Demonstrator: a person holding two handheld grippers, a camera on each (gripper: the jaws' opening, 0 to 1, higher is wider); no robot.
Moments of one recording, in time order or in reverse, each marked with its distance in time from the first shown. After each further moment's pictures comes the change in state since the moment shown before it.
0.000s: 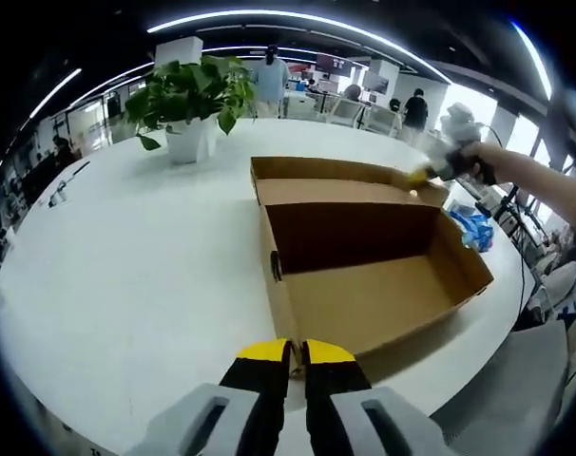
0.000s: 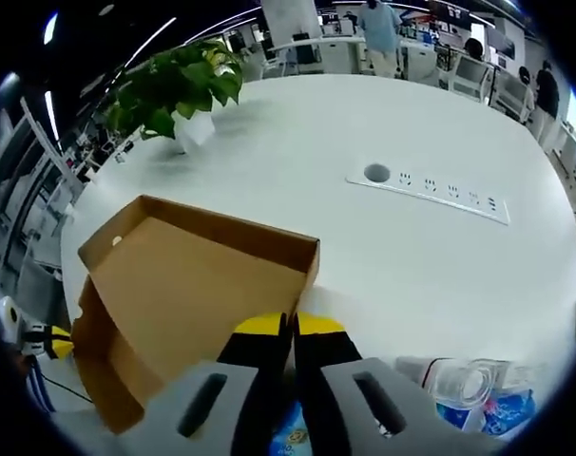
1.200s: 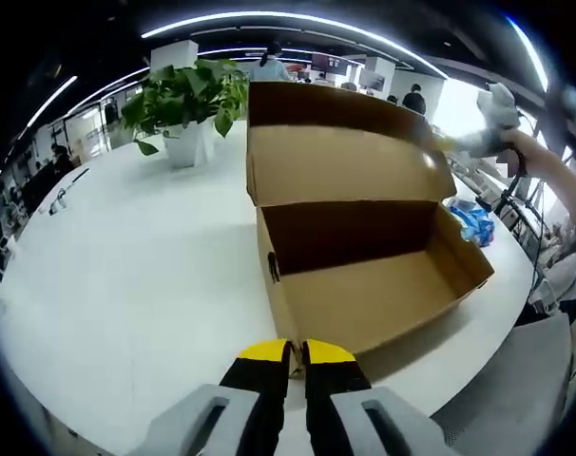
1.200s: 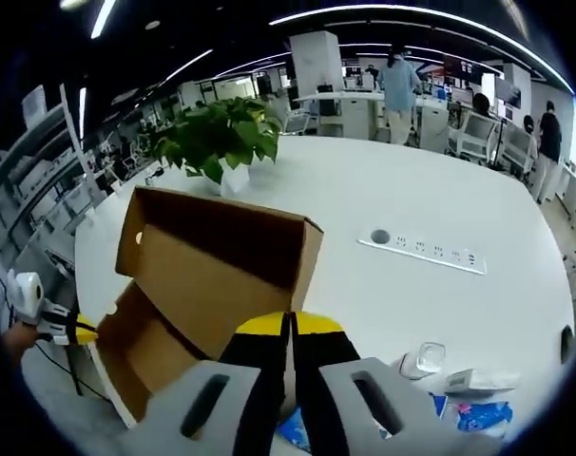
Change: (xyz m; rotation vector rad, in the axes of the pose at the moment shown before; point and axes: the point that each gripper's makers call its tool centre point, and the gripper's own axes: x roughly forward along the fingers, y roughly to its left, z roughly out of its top) left arm -0.002 -0.007 0.000 0.032 0.000 0.010; right arm -0.092 0.044 0.016 -0.121 -0.239 0.032
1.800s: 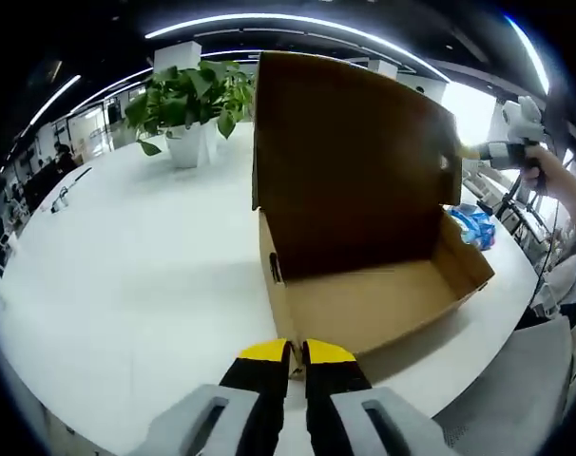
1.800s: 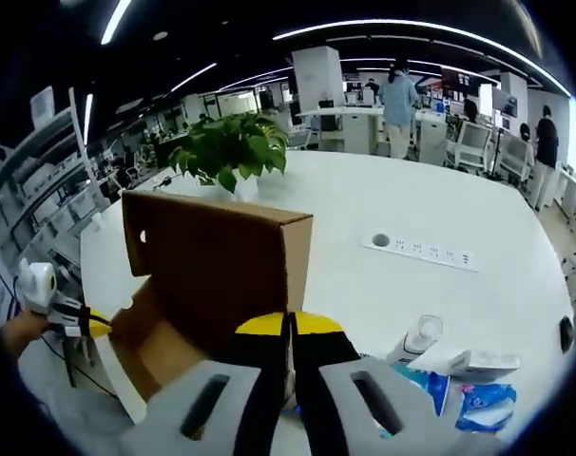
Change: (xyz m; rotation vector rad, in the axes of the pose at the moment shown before) left arm -0.001 0.000 0.000 -0.014 -0.016 0.006; right arm -0.025 0.010 -0.011 -0.005 -0.068 0.000
